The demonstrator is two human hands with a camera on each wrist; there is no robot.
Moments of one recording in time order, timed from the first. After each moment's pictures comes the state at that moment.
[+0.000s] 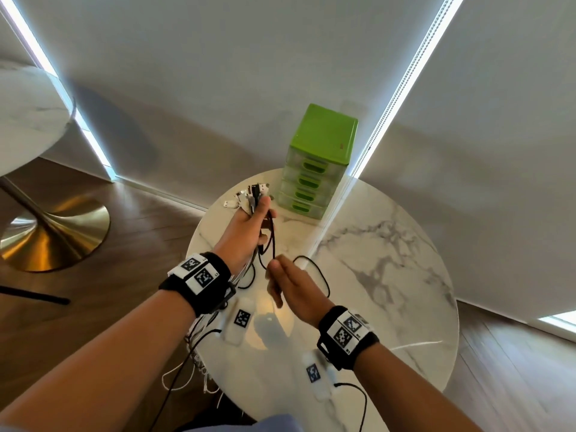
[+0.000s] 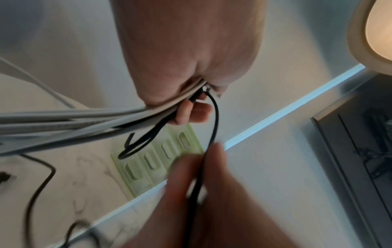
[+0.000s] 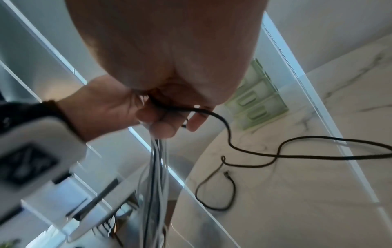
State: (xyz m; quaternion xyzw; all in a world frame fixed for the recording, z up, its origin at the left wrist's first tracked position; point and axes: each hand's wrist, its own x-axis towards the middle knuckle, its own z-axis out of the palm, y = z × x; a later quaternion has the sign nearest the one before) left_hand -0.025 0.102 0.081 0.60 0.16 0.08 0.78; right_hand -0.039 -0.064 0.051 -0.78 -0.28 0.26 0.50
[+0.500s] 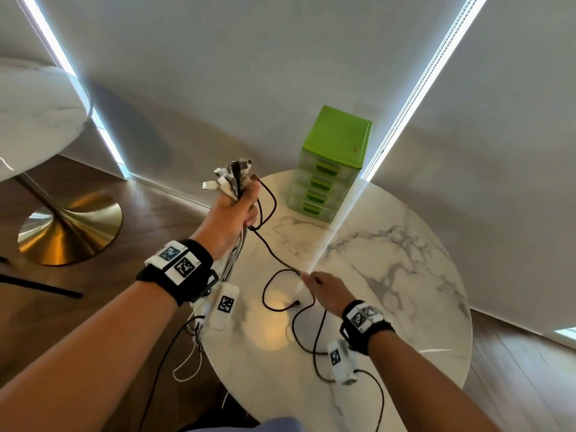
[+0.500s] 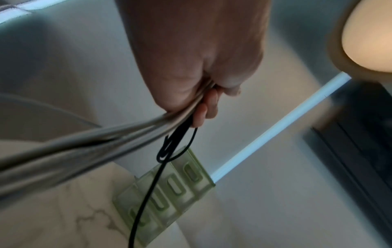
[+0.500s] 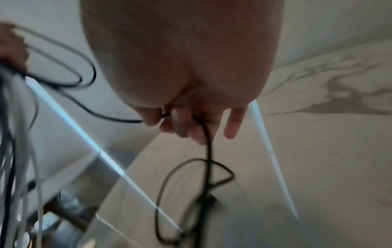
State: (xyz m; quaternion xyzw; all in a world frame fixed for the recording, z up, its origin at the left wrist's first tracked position) left_hand -0.023 0.153 0.100 0.60 0.09 0.14 0.78; right_hand 0.012 -0.098 0.000 -0.90 -0.18 0.30 0.25
